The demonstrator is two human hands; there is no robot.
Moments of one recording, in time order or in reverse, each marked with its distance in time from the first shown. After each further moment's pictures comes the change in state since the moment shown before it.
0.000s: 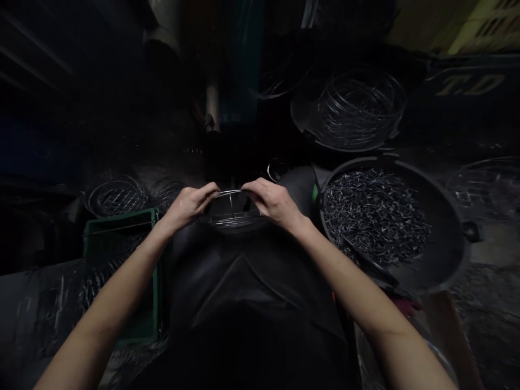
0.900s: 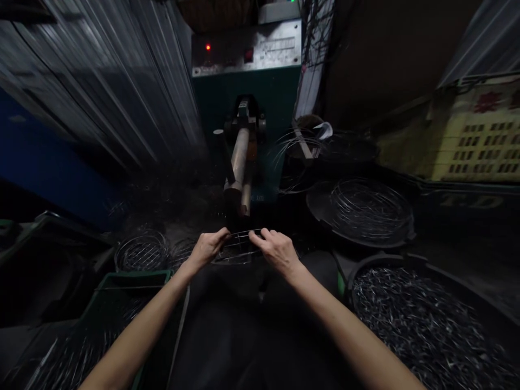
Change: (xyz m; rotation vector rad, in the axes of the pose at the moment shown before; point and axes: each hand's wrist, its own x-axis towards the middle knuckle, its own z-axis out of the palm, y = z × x) left_hand 0.032 -0.056 -0.038 0.203 0.339 0.018; right_hand 0.091 0.016 0.018 -0.766 0.112 -0.275
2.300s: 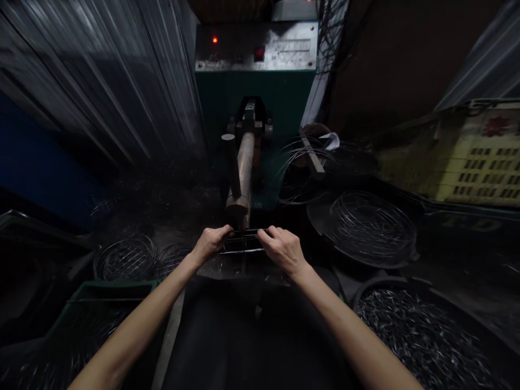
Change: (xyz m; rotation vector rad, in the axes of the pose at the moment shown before) left_hand 0.051 -0.036 0.016 0.088 0.169 0.241; right_hand 0.028 0.038 0.033 -0.018 0.069 0.027
